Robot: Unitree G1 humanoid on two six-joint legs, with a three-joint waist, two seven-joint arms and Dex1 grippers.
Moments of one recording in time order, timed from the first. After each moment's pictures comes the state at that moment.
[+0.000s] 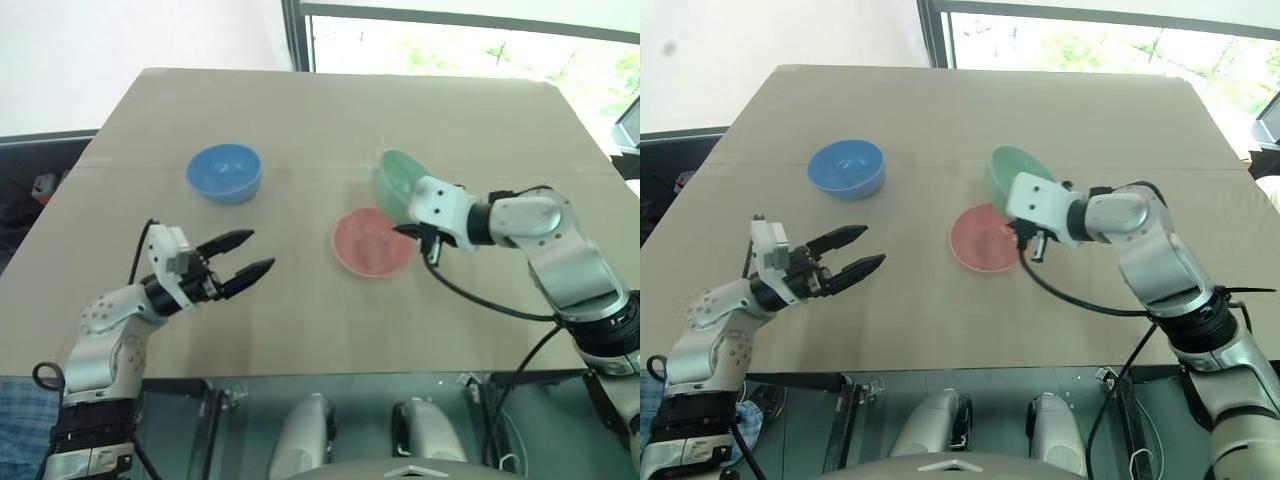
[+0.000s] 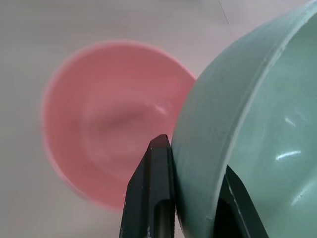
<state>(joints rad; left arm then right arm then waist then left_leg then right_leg) -0.10 0.64 0.27 0.03 -0.60 0.11 -1.12 -0.70 -0.63 0.35 -0.42 -0.05 0.76 1.00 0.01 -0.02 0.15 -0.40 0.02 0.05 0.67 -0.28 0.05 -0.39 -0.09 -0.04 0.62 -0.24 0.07</state>
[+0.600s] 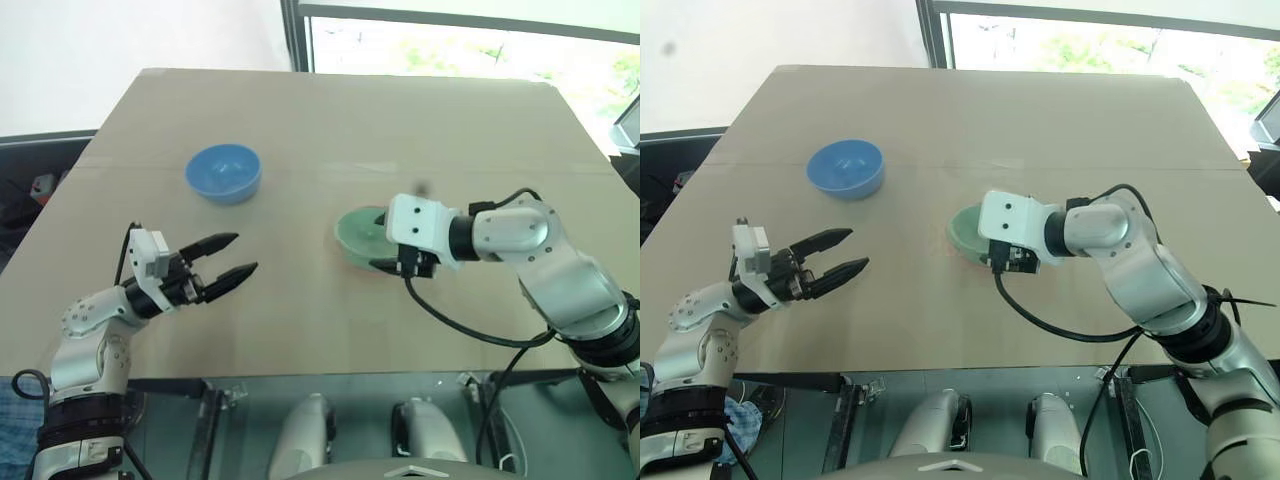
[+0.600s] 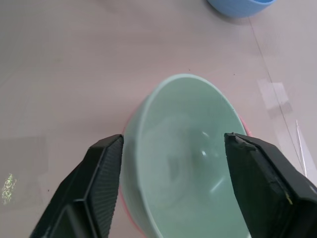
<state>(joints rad) -0.12 0.67 0.31 0.15 -0.59 0.04 -1.22 -0.73 -0.63 0.38 -0.57 0.04 0.95 0.98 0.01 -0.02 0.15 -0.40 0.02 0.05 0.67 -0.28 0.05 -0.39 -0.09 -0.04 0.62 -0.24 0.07</state>
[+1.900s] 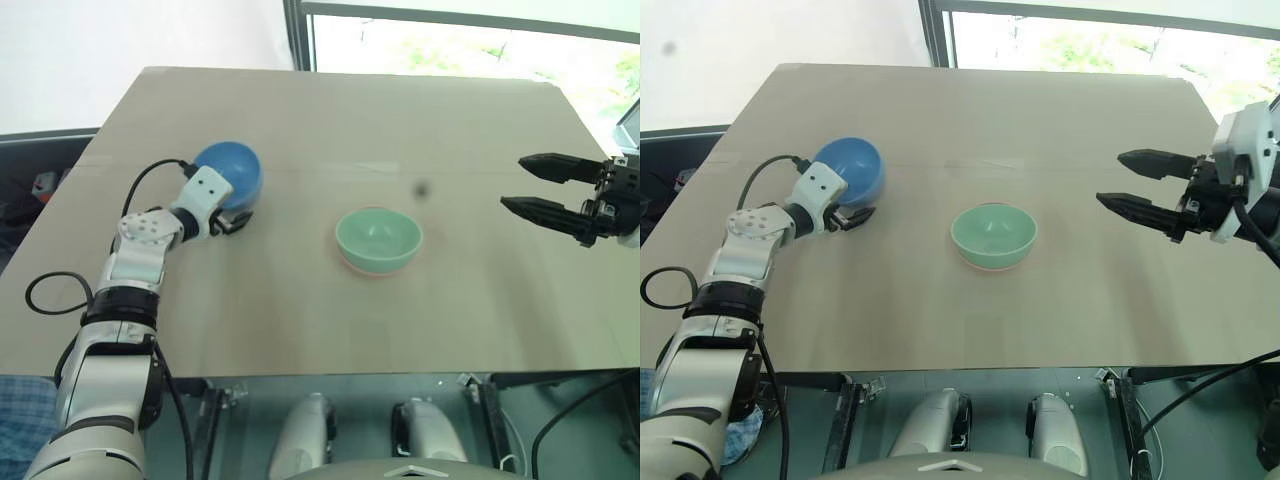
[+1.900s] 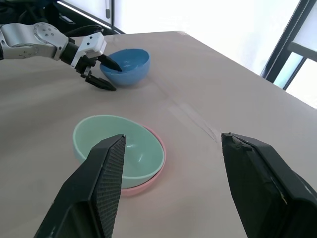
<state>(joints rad) -0.71 0.71 -0.01 0.70 0.04 0.01 -0.75 -0.38 -0.88 -0.43 -0.38 0.68 0.71 1.06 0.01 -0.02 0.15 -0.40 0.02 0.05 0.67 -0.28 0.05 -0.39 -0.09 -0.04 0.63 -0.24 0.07</state>
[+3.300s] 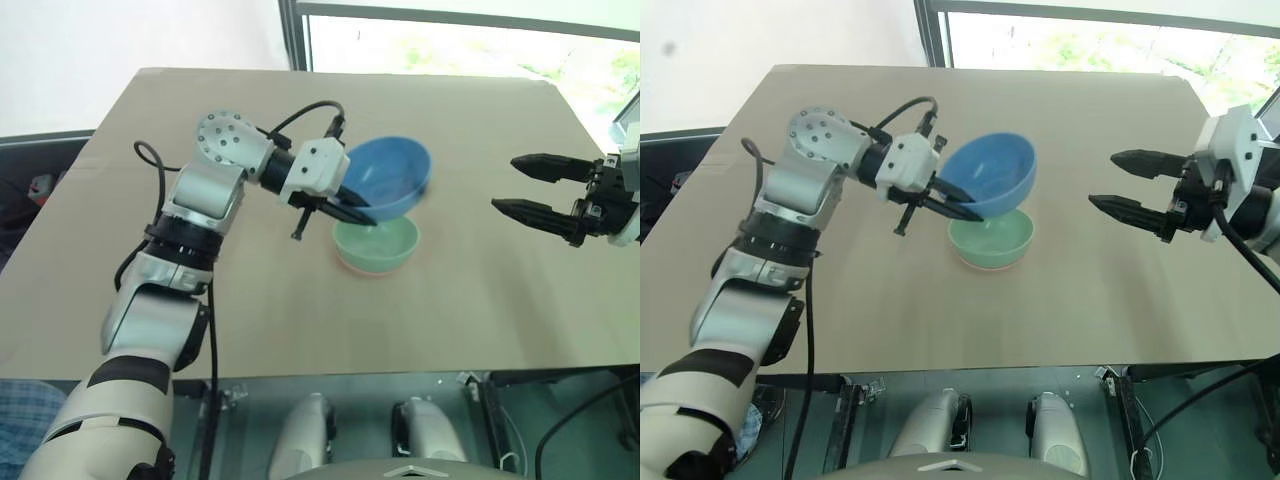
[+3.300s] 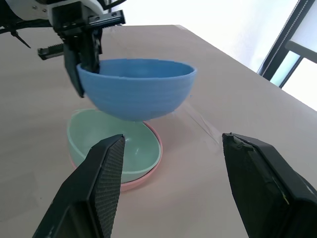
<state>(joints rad) -1.03 0.62 -0.34 0.29 -0.29 0.00 -1.61 -0.36 -0.92 -0.36 -0.38 0.69 0.65 1.00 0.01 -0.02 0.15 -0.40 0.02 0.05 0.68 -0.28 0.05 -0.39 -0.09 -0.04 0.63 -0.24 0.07</state>
